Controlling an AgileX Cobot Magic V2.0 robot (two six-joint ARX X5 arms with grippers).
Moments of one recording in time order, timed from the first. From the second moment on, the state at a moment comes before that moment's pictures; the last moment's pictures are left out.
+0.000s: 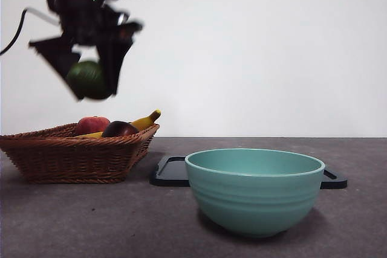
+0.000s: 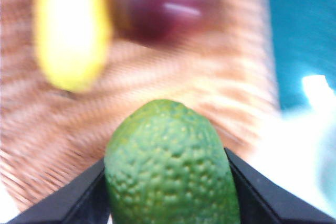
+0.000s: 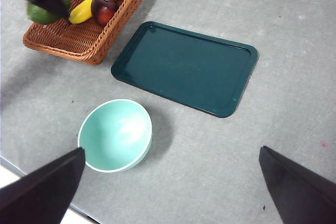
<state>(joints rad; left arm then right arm) -0.41 1.85 1.74 -1.21 0.08 -0.12 0.13 0.63 1.11 -1.15 -0.37 -0.02</state>
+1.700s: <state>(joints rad) -1.02 2.13 1.75 -1.12 0.08 -0.17 0.13 0.63 1.11 -1.15 -0.37 -0.02</state>
